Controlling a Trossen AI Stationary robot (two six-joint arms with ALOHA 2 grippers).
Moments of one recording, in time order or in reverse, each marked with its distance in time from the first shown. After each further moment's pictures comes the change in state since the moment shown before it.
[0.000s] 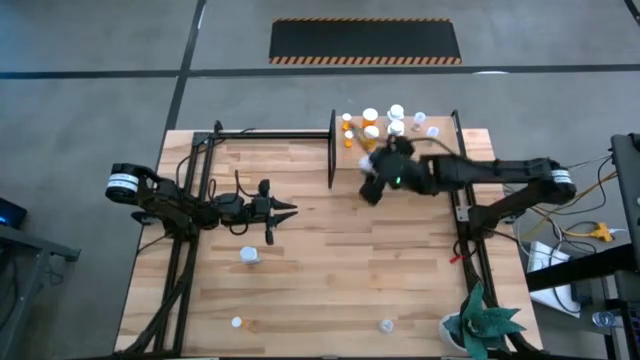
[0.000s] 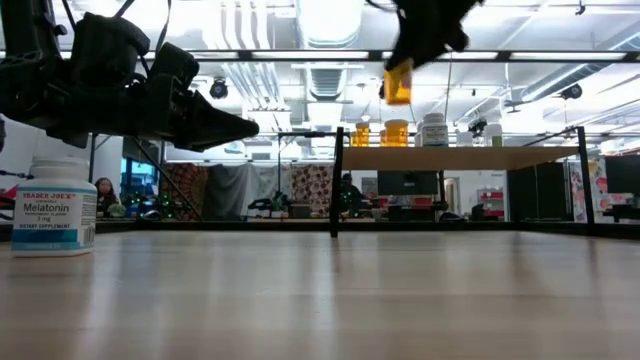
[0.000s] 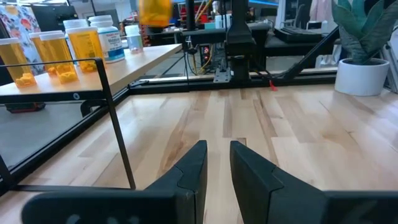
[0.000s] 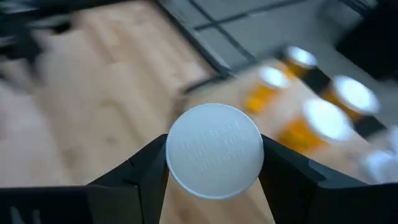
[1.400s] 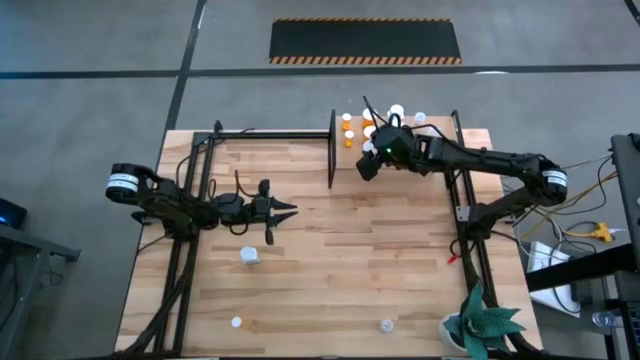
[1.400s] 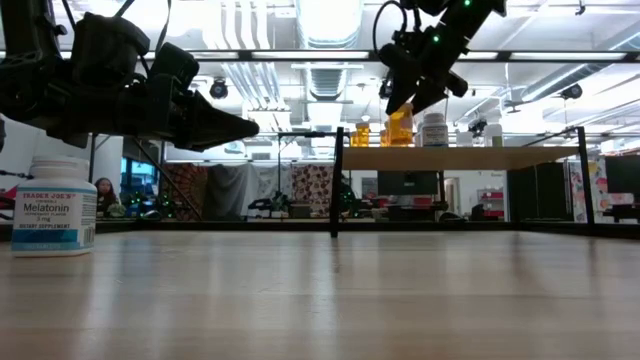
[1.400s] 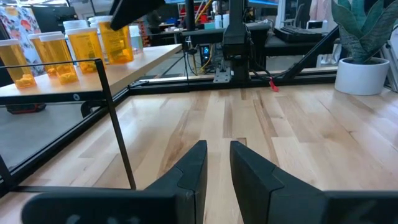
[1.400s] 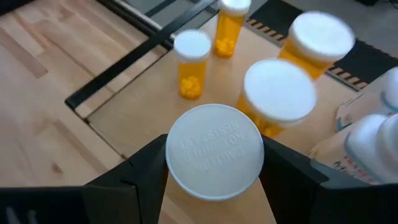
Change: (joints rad) left arm 0.000 0.000 0.000 0.000 0.000 0.005; right arm -0.286 0.043 -0.089 0.105 -0.153 0.088
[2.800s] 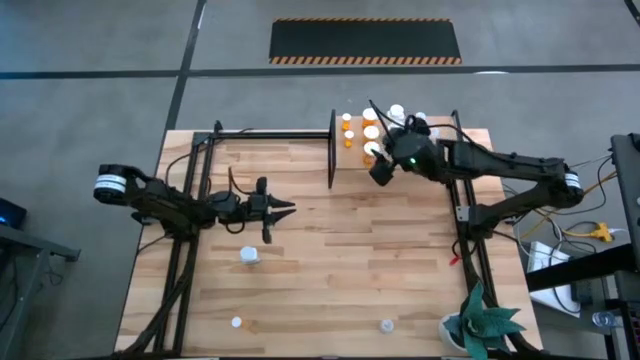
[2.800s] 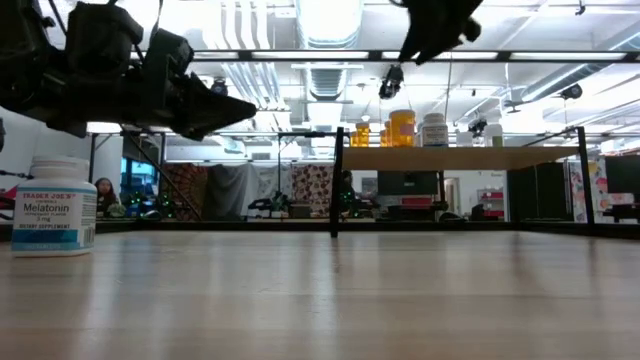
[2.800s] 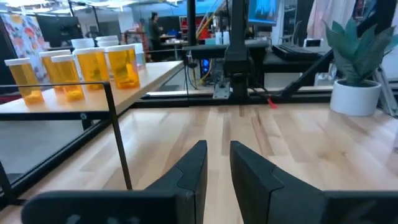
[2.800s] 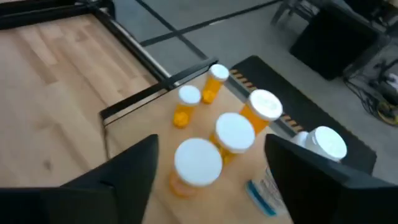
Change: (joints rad) left arm 0.000 -0.097 0.000 -0.044 0.005 -0.024; right arm 0.158 -0.122 0.114 -0.138 0.202 -0.189
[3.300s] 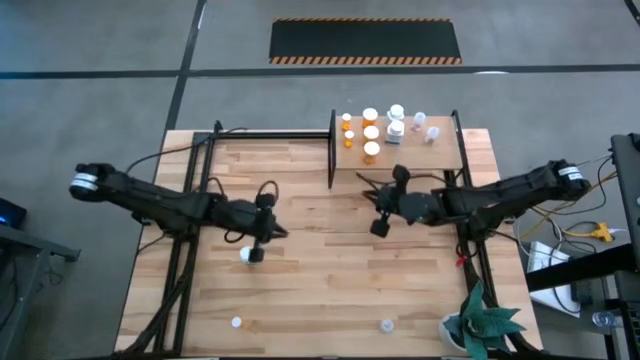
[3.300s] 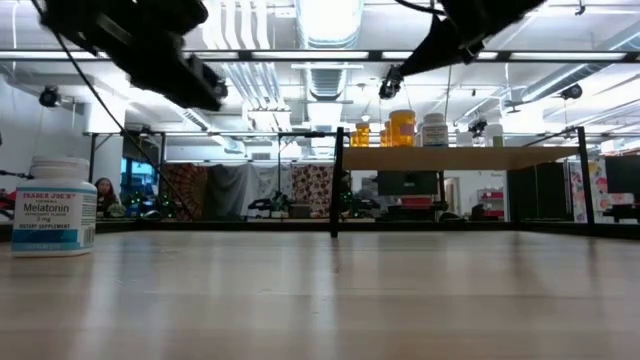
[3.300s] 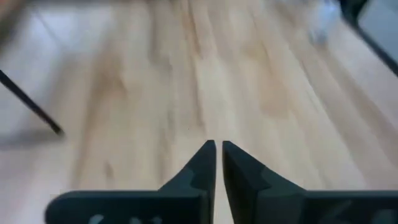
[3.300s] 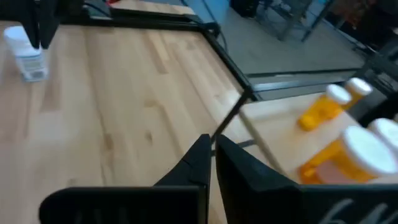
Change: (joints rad) left arm -0.177 -0.297 0.418 -1.301 0.040 -0.063; right arm 0.325 -0.077 -0.430 0.509 0.009 -0.119
